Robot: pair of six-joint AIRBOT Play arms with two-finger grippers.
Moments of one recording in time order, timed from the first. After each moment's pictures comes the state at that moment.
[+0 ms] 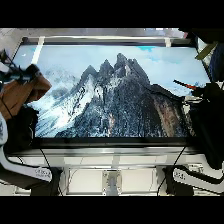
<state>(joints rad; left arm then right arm) 0.27 -1.56 1.60 1.07 -0.94 -1.51 -0.24 -1.27 2.05 -1.02 1.46 1.24</state>
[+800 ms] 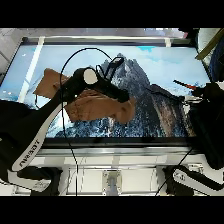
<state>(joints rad) -0.60 -1.57 1.59 1.03 -1.03 -1.36 -0.24 -1.20 2.05 -1.46 1.68 1.24</state>
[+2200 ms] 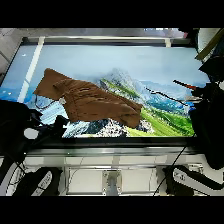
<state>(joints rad) 0.07 -0.82 0.29 0.87 -0.57 -1.94 -0.24 -1.20 1.88 -1.31 1.65 1.25</state>
